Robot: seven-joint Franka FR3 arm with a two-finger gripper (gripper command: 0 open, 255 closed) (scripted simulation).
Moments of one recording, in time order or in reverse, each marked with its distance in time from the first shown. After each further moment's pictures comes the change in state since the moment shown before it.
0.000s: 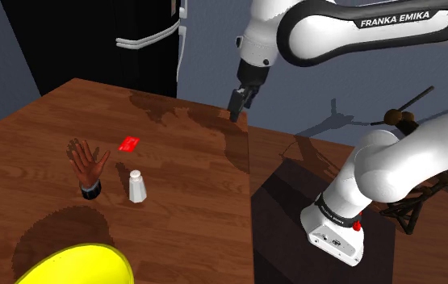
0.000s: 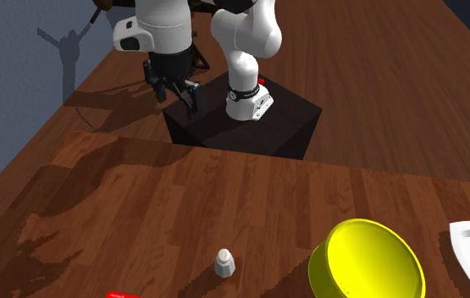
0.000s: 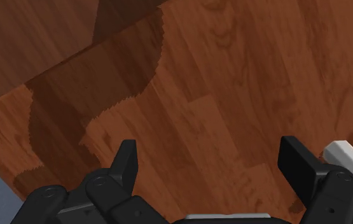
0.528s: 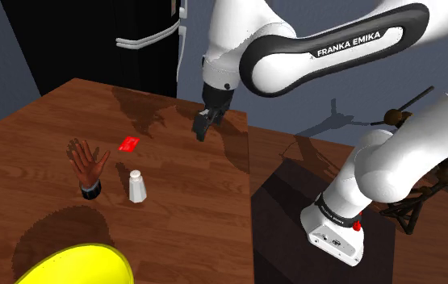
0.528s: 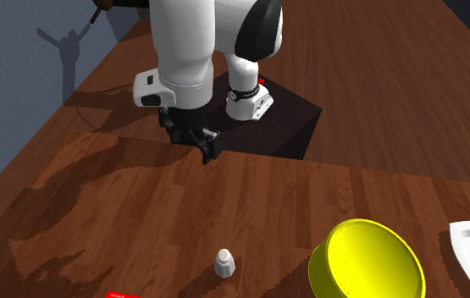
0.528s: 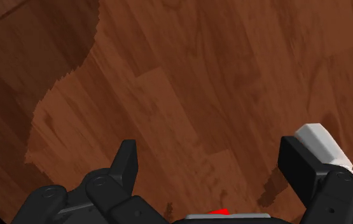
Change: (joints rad) arm 0.018 0.239 0.140 0.078 -0.028 0.185 0.173
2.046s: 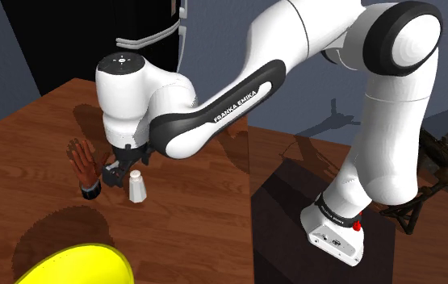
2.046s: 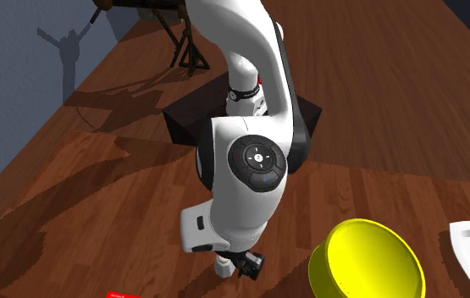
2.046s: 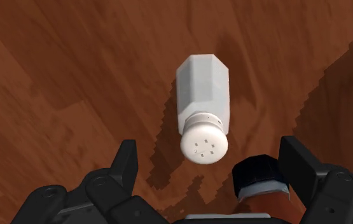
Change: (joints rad) arm 0.167 0.715 0.093 0.506 -0.447 0.145 0.495
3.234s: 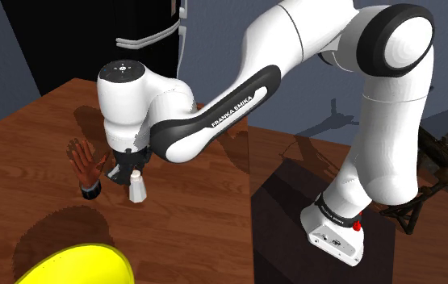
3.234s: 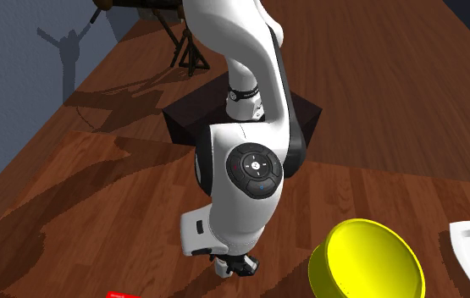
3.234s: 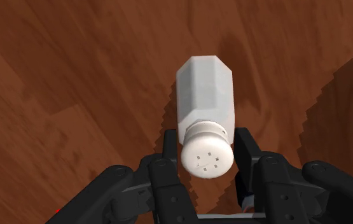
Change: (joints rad) arm 0.004 0.024 -0.010 -0.002 -0.017 0.024 0.010
